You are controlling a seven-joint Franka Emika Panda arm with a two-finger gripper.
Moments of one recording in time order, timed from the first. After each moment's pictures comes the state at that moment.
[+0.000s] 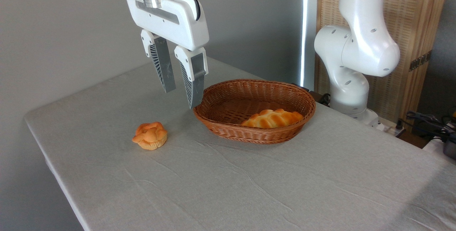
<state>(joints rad) -0.06 -0.03 0.00 -1.62 -0.04 1.61 0.70</state>
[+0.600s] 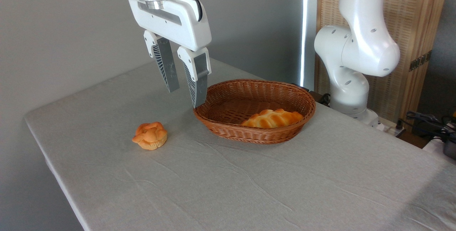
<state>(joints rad) -0.06 -0.03 0.00 -1.62 -0.04 1.58 0.70</state>
